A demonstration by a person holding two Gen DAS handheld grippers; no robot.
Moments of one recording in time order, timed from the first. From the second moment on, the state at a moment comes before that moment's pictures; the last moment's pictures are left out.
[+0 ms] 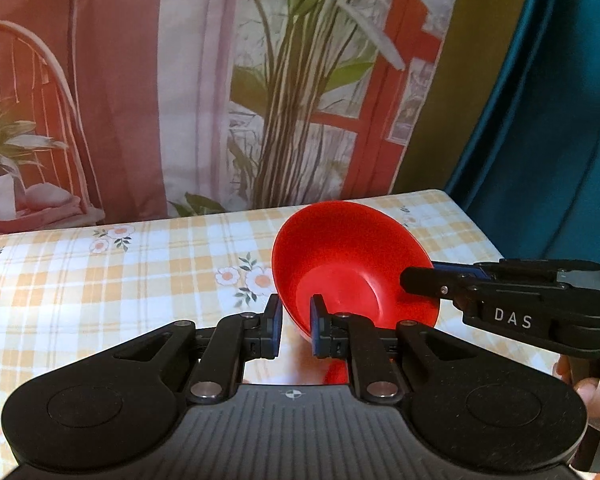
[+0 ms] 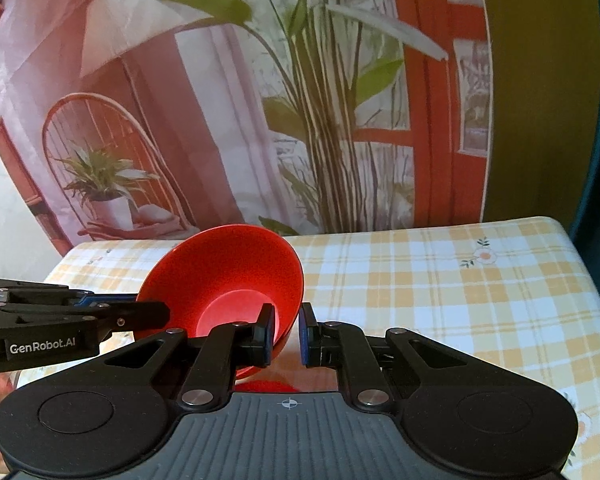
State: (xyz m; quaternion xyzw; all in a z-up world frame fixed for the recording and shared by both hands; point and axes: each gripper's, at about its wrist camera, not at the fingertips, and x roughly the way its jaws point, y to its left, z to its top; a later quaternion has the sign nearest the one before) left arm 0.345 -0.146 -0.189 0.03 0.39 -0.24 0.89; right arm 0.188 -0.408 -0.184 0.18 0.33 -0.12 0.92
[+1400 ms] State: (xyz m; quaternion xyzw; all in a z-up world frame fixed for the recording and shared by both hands) left arm 0.294 -0.159 -0.224 0.08 0.45 -0.28 0.84; right arm 0.125 -0.387 -0.231 0.20 0.37 -0.14 0.90
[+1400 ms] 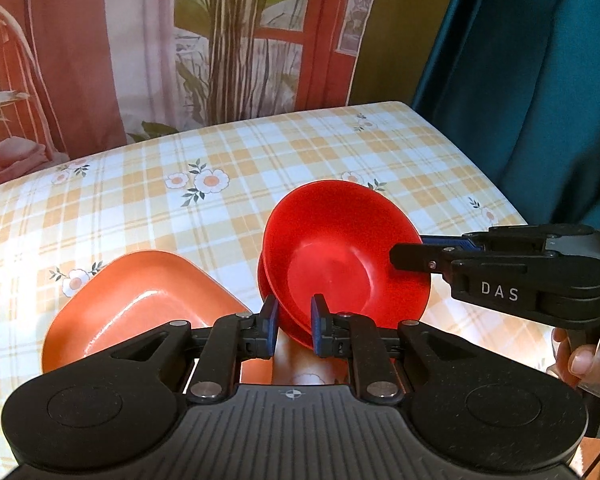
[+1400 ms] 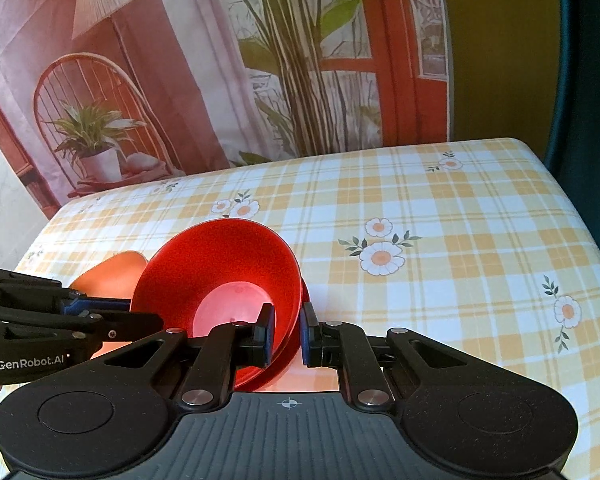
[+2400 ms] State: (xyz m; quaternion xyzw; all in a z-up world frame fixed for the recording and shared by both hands) left arm 0.304 -0.145 -0.228 0.04 0.46 -0.28 0.84; right arm 0.120 -0.383 -0.226 0.20 0.36 -0.15 0.90
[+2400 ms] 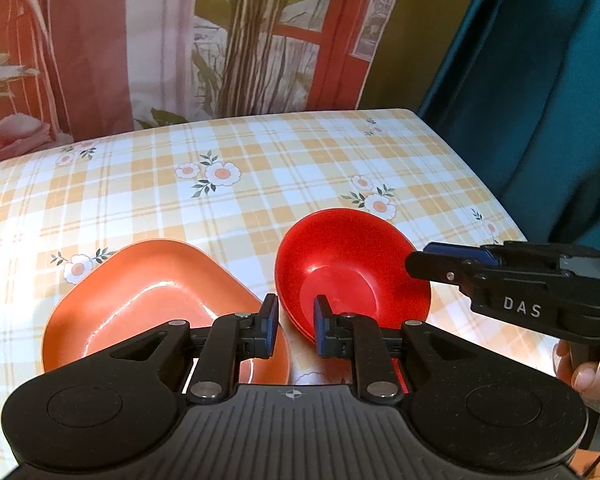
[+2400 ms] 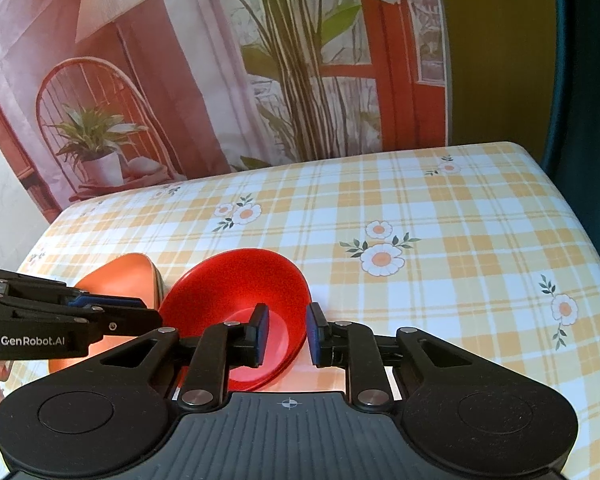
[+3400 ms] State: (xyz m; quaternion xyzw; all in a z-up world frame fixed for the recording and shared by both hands) left arm 0.250 -0.129 -0.211 0.00 0.42 -0.27 0.87; right arm 0.072 -0.362 -0.222 0.23 0.33 -0.17 0.90
